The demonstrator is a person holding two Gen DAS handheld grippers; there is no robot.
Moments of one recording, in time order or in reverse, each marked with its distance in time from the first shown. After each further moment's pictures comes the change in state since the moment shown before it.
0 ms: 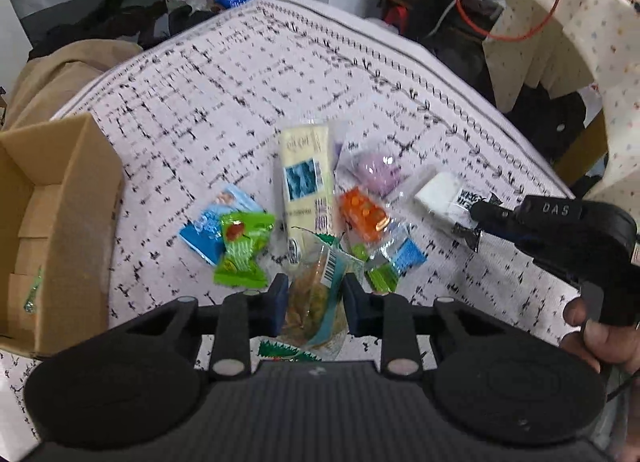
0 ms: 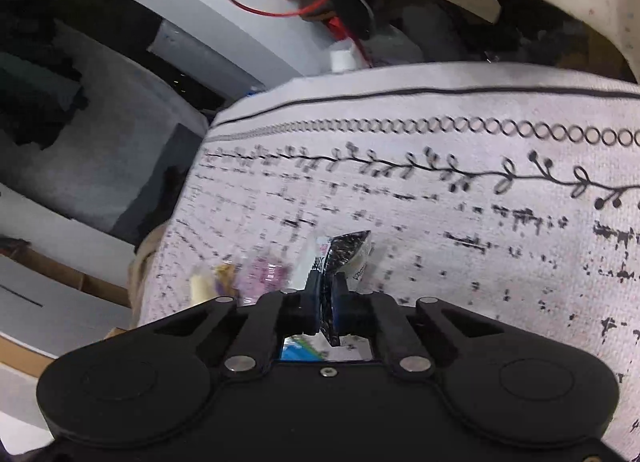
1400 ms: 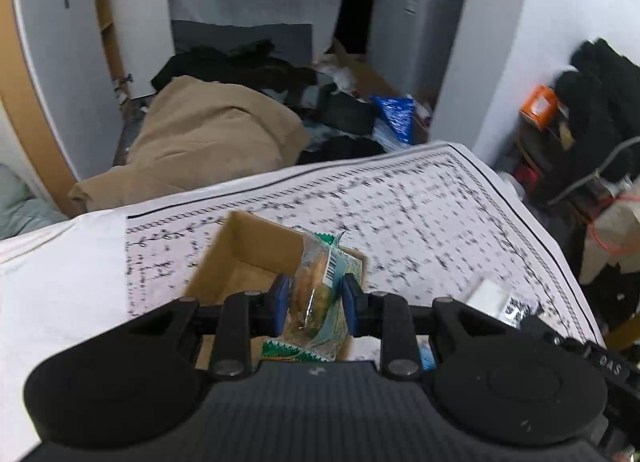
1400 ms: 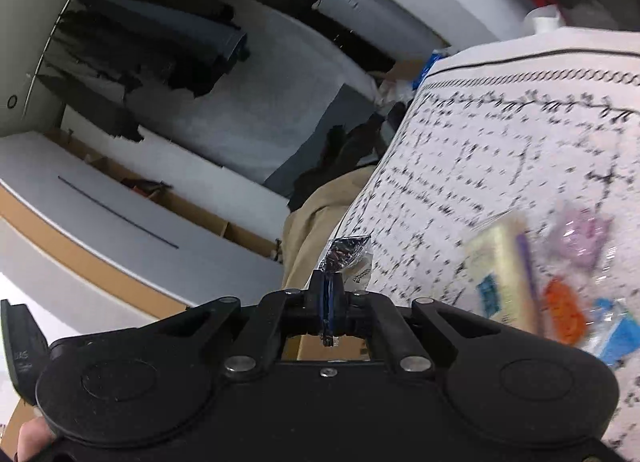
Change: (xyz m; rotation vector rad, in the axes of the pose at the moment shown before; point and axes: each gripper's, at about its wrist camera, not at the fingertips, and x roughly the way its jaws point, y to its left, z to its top) left arm -0.109 0.193 0.044 -0.346 -0.249 0.192; right arm 0.029 0.141 -0.038 -0.132 0.100 0.468
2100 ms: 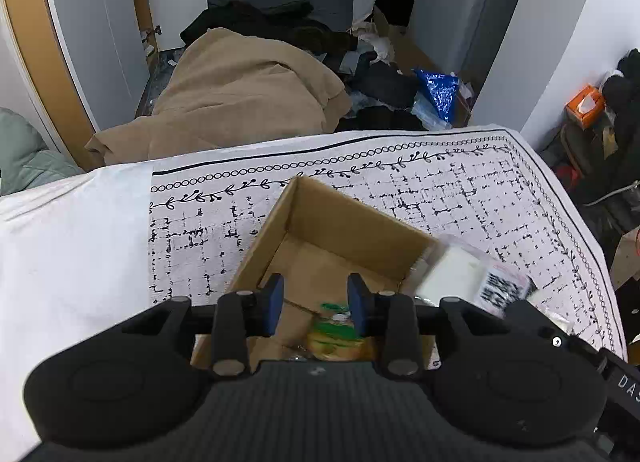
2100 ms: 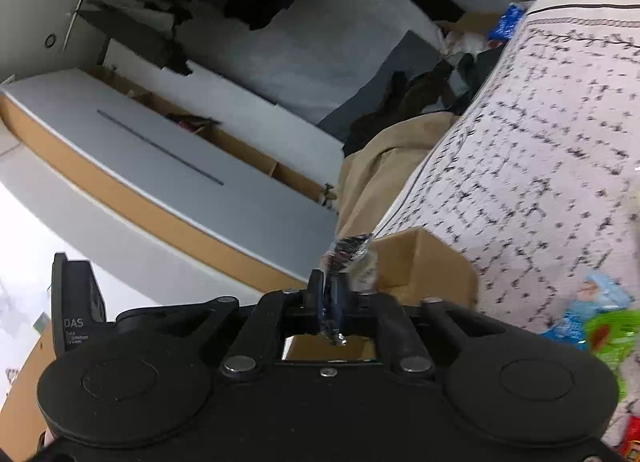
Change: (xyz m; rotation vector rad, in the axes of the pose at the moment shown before) left arm 0.050 0.053 -0.003 -0.081 0.112 0.044; right arm 0.074 0.063 -0.036 -0.097 0.161 0.139
